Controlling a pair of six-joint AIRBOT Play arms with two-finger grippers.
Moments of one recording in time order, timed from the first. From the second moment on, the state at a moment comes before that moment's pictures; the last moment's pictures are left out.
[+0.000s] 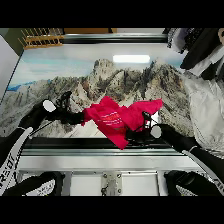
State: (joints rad) left arm -0.11 -1.29 0.82 1.05 -1.00 -1.41; right arm 0.53 -1.19 0.56 -0.99 0.69 1.97
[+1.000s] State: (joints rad) left arm 0.05 -0.92 1.31 1.05 -1.13 -1.42; right arm 0.13 -0.78 1.20 -1.38 0.94 1.70
